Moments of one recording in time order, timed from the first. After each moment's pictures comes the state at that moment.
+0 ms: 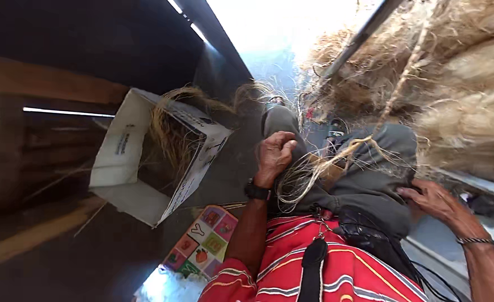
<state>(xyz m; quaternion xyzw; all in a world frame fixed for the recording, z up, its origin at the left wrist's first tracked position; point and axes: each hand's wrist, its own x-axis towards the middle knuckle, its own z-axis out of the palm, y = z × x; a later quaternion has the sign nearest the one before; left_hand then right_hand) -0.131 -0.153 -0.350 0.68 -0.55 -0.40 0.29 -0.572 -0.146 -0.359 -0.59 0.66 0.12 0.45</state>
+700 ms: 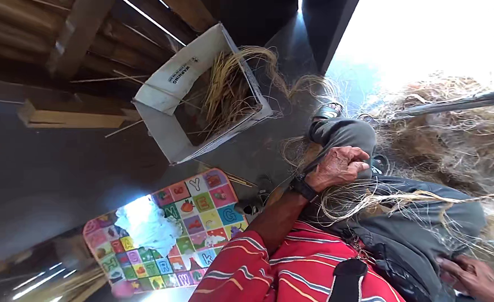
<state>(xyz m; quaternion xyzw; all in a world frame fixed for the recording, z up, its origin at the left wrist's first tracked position) -0.128 -0.159 -0.370 0.62 -0.48 -0.50 0.37 -0.547 -0.193 -0.335 -0.54 0.63 0.27 0.49</state>
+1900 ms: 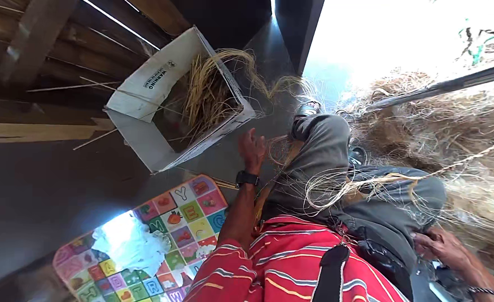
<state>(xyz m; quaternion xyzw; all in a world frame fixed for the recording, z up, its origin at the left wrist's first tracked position) -0.022 -0.060 -0.421 0.89 -0.23 -0.27 0.27 -0.556 -0.185 -0.346 -0.54 0.65 0.22 0.49</state>
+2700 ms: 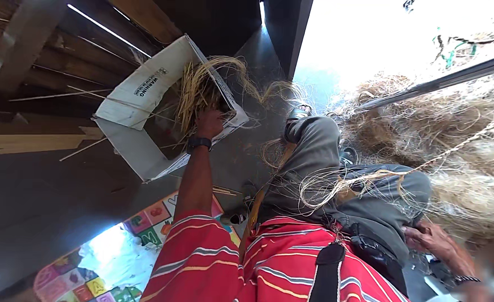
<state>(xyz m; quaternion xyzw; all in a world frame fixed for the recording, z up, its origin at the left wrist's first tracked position) 0.168 -0.085 -0.444 0.86 -0.40 -0.30 0.03 -0.550 -0.181 -0.341 -0.53 0.66 0.21 0.48</state>
